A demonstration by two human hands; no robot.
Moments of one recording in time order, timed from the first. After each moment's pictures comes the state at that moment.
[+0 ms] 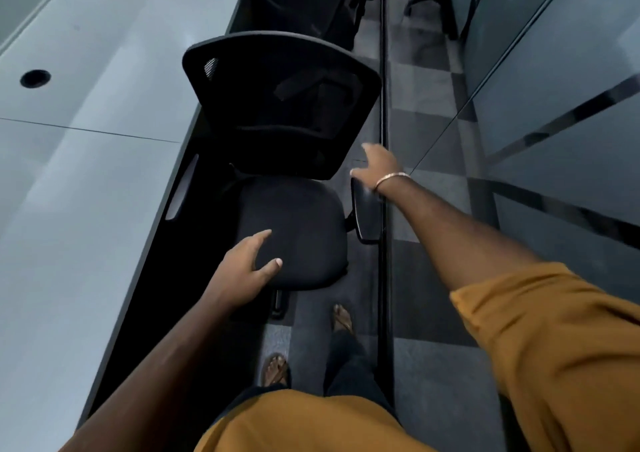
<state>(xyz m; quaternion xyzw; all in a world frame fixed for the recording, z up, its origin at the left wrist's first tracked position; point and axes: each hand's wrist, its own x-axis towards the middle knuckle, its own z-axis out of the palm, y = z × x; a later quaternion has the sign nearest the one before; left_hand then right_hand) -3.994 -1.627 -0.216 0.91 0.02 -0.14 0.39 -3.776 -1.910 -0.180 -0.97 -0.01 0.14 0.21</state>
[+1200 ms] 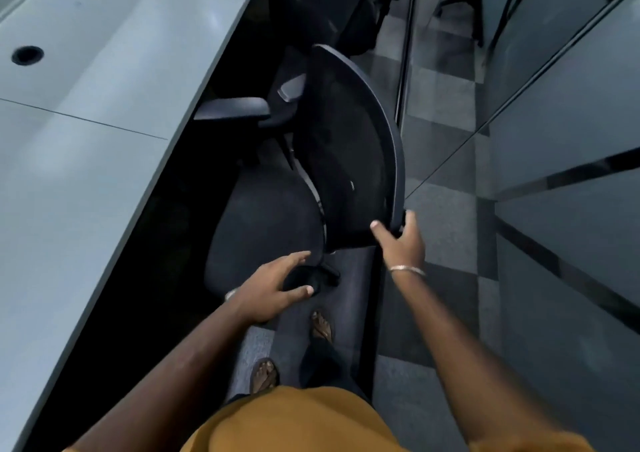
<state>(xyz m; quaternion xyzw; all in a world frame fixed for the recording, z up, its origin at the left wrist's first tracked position) -3.948 -1.713 -0.231 0.85 -0.05 -0.23 0.46 -3.848 -1.986 -0.239 -0.88 0.18 0.05 0.44</state>
